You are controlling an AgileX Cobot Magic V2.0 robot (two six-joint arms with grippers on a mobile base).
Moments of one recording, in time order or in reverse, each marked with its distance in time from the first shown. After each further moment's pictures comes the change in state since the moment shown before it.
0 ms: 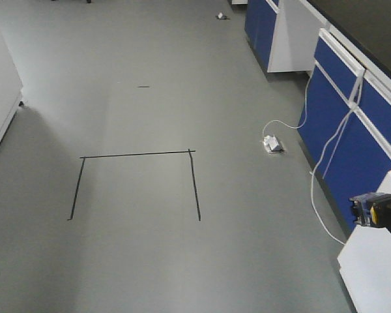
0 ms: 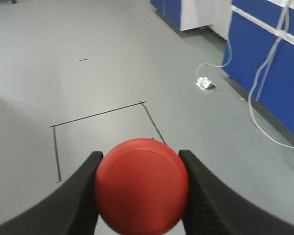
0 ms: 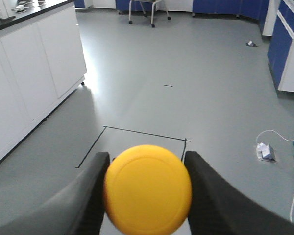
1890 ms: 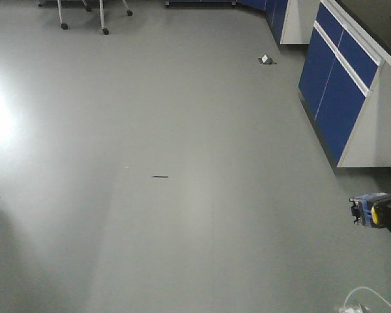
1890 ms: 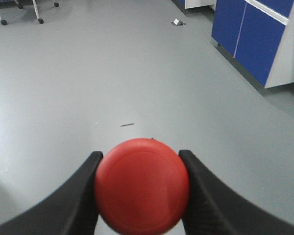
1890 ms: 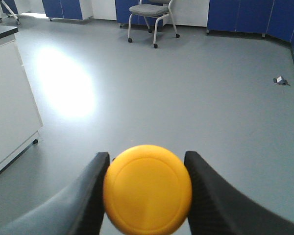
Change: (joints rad) left arm 0.000 0.000 0.000 0.000 0.000 0.000; right arm 0.000 0.000 0.000 0.000 0.000 0.000
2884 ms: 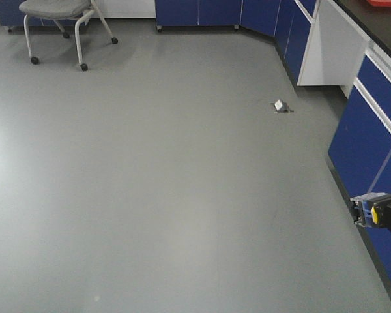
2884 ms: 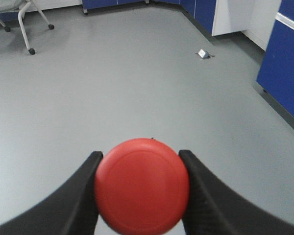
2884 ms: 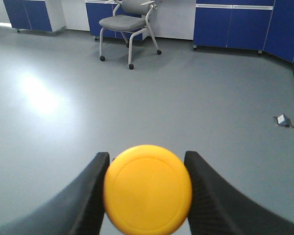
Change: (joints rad) left arm 0.000 0.001 0.000 0.000 -0.001 0.000; right arm 0.000 0.000 0.000 0.000 0.000 0.000
